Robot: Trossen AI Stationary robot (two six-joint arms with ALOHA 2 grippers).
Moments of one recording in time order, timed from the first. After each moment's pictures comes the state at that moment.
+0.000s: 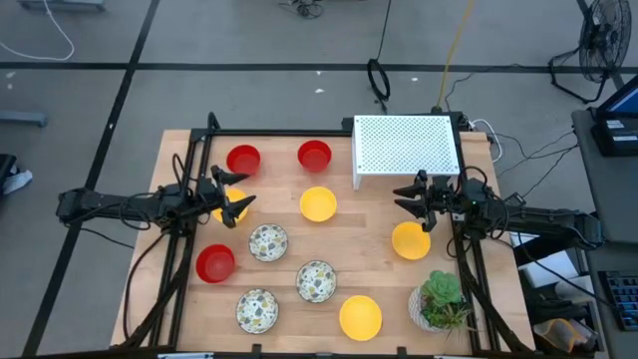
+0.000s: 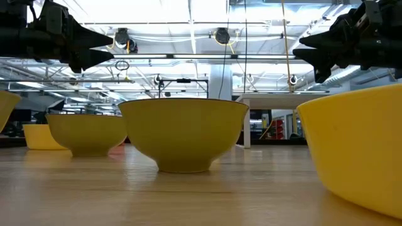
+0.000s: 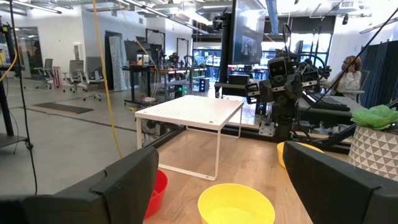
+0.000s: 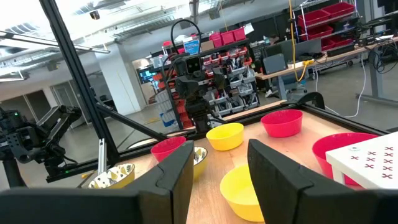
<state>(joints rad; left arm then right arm) 0.01 0.34 0.03 0.44 -0.32 -0.01 -0.28 0.39 0.02 0.52 -0.24 0.33</state>
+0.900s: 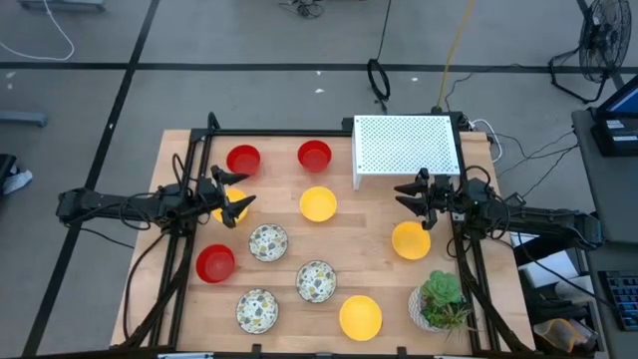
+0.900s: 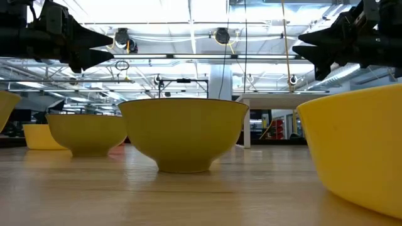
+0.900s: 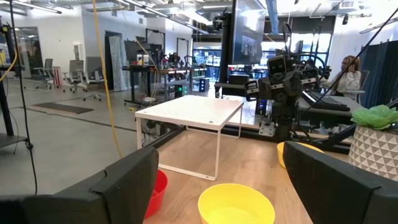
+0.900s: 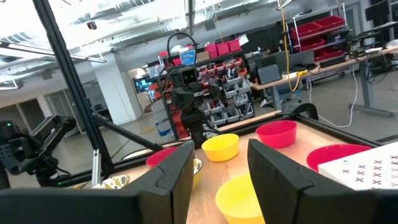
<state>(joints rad) 0.01 0.34 0.03 0.45 -0.32 -0.01 -0.28 0.39 0.02 0.56 -0.21 0.33</state>
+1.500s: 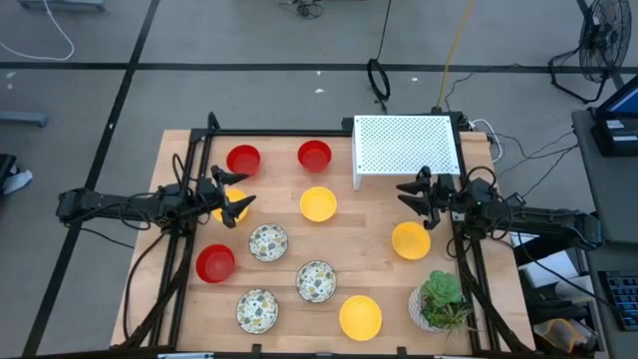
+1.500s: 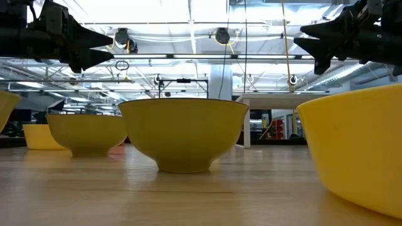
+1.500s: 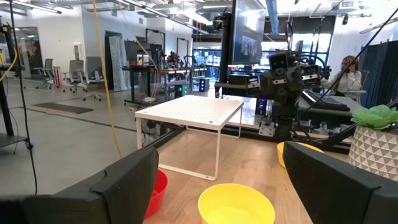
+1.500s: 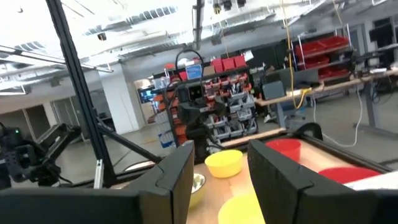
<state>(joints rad) 0.01 0.34 0.03 0.45 -0.32 -0.01 -0.28 0.39 0.02 0.63 -0.21 0.31</state>
